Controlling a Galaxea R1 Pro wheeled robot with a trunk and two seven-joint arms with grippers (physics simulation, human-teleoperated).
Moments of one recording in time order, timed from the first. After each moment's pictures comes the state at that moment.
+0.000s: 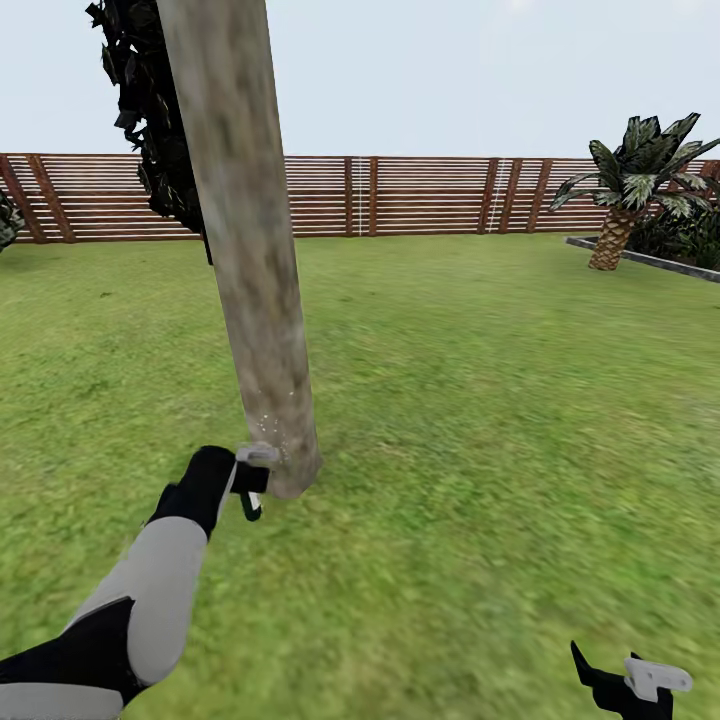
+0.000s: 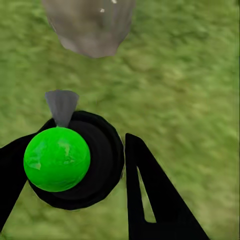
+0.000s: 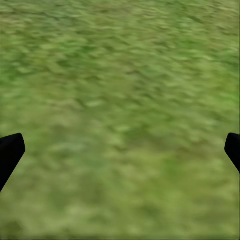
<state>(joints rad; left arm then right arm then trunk) -0.95 -0.10 0.41 -0.62 -0.62 0.72 -0.30 -0.37 -0.29 -0.43 -0.15 0.03 -0.67 0.30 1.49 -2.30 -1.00</state>
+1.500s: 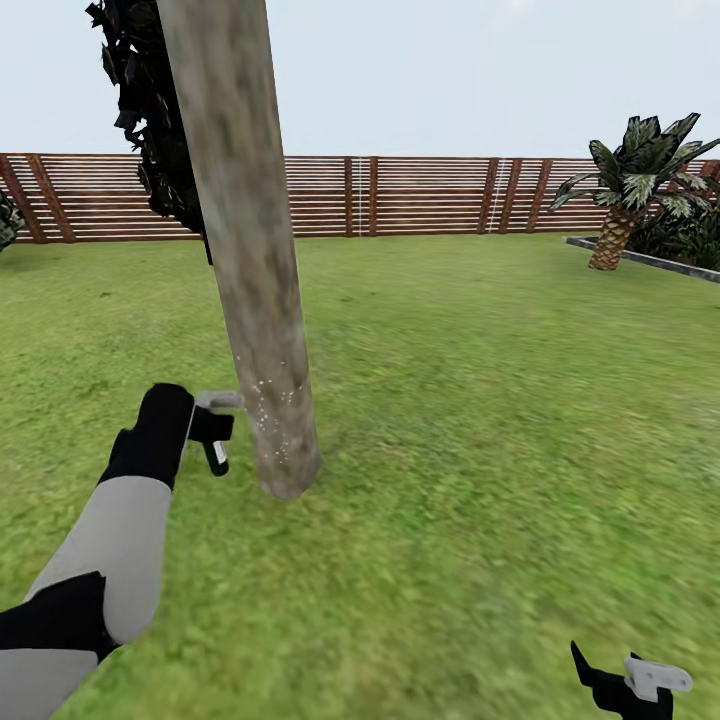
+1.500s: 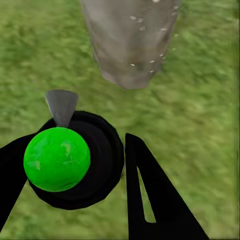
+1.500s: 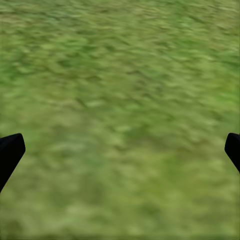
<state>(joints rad) -1.05 0.01 0.30 -0.86 -0.61 1.01 -0.43 -0.37 -0.29 -0.43 -0.15 0.03 -0.67 0.30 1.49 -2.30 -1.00</state>
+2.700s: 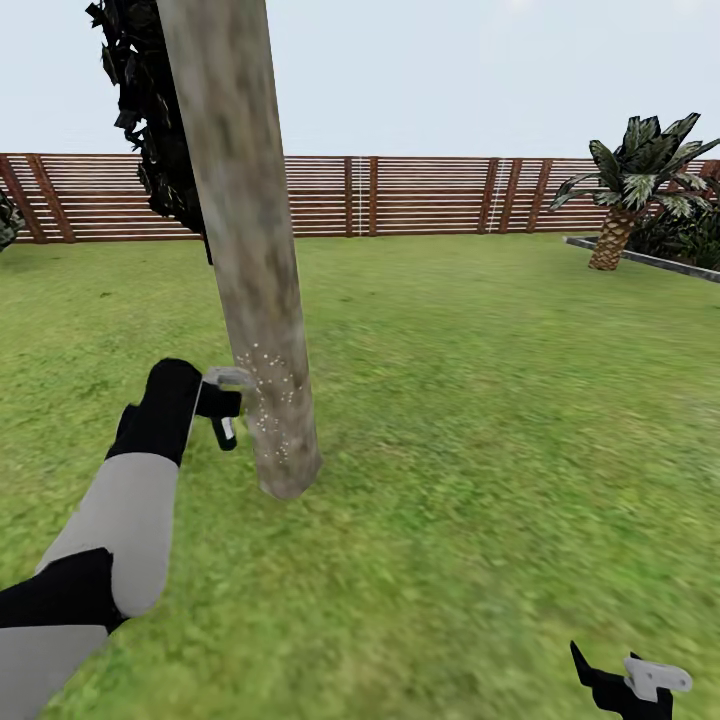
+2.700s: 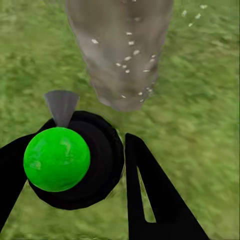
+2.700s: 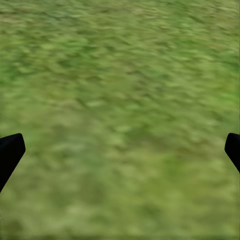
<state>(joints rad) -1.13 -0.01 0.27 -0.86 -0.63 1.01 -0.45 -0.37 -0.29 -0.43 -0.15 0.03 -0.67 0.30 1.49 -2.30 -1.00</state>
